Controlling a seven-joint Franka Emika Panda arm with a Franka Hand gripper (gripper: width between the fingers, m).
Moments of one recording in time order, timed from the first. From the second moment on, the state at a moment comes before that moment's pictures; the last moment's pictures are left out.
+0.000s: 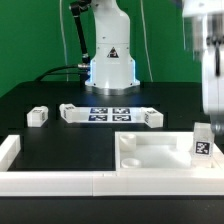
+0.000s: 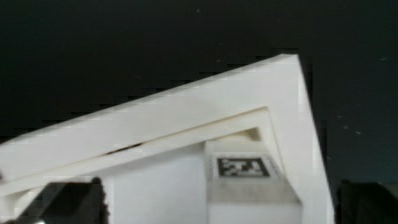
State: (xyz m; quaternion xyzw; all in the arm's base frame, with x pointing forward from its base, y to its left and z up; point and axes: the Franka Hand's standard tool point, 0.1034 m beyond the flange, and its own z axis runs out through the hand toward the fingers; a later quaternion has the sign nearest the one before) arm 0.618 0.136 0.094 -0.59 0.80 0.03 0.06
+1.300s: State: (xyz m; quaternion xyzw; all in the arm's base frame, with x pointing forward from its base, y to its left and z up) arm 0.580 0.150 0.109 -0.74 0.67 0.03 0.06
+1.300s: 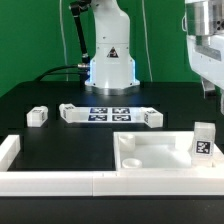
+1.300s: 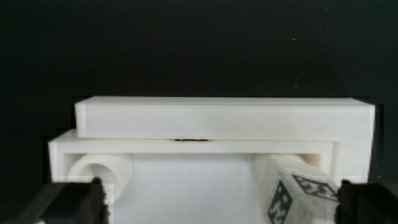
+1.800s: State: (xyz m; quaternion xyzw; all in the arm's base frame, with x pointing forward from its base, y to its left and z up) arm 0.551 0.135 0.093 -0.87 0.49 0.03 0.06
